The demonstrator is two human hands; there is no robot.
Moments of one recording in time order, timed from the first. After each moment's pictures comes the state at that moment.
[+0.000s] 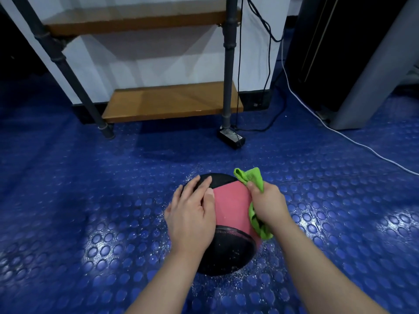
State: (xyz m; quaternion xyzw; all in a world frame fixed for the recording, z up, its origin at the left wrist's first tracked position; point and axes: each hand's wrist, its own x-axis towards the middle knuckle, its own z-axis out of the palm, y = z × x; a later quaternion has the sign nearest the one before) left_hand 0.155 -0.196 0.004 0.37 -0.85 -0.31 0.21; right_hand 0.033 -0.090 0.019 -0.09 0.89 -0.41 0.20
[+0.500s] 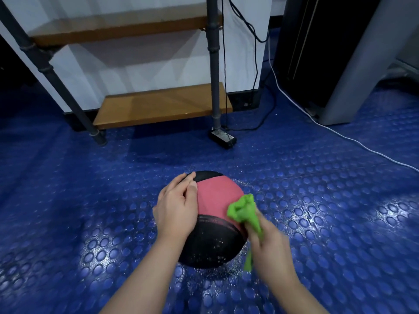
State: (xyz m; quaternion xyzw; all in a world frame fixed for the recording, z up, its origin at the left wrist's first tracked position) left_hand 0.148 -0.214 0.010 0.37 -0.82 -0.37 0.22; right_hand 0.099 -0.027 -0.020 -0.22 0.84 -0.49 0.08
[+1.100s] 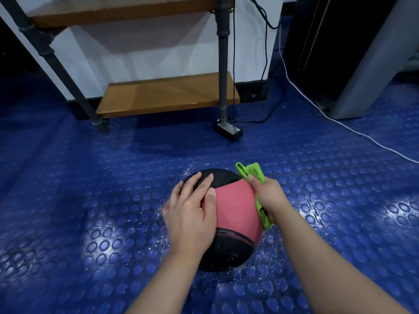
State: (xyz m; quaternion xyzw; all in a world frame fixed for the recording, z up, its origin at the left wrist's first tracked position) left_hand 0.161 -0.182 0.003 0.35 -0.86 -0.30 0.24; right_hand 0.002 -0.085 -0.028 -0.02 0.80 -0.52 0.29
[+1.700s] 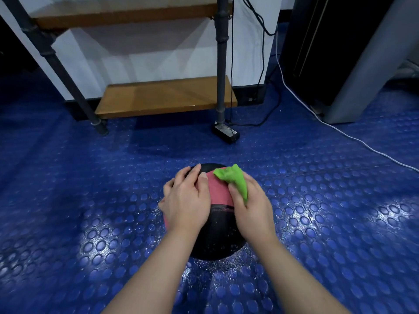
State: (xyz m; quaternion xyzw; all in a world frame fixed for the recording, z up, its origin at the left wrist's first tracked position) left_hand 0.137 -0.199 0.019 0.43 -0.83 -0.33 0.15; right_hand 0.074 -0.082 0.000 -0.26 0.82 -0.50 0.06
